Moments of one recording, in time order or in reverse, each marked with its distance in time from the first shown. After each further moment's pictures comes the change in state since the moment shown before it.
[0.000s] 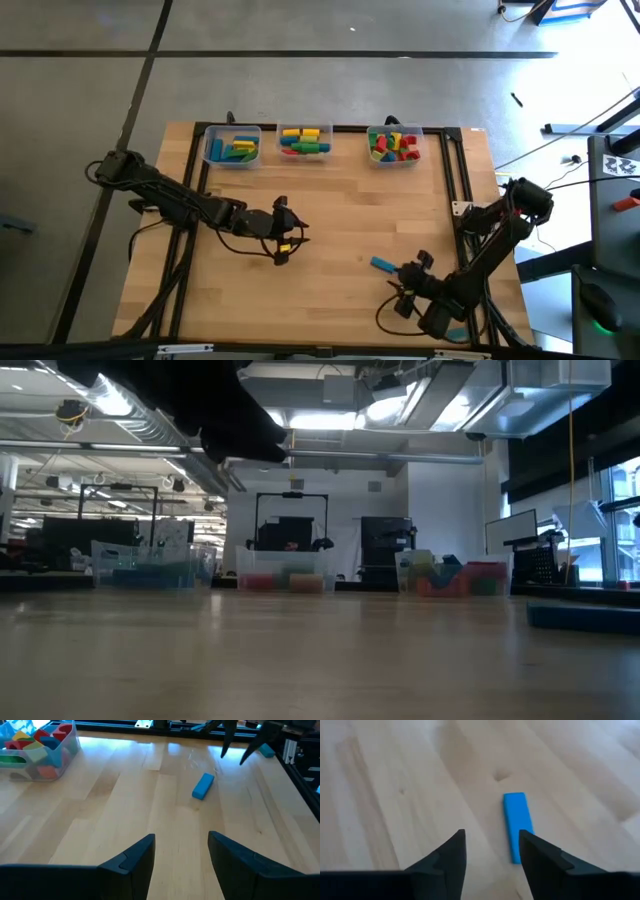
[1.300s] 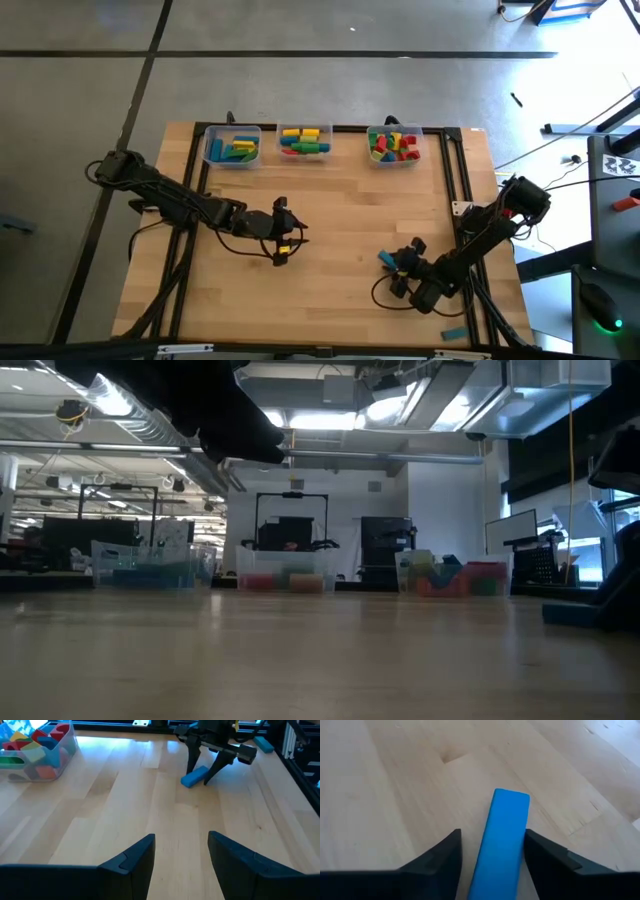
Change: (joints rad) left arm -0.005 0.000 0.000 -0.012 0.000 0.015; right arm -0.097 0.011 -0.364 0.472 0.008 -0.115
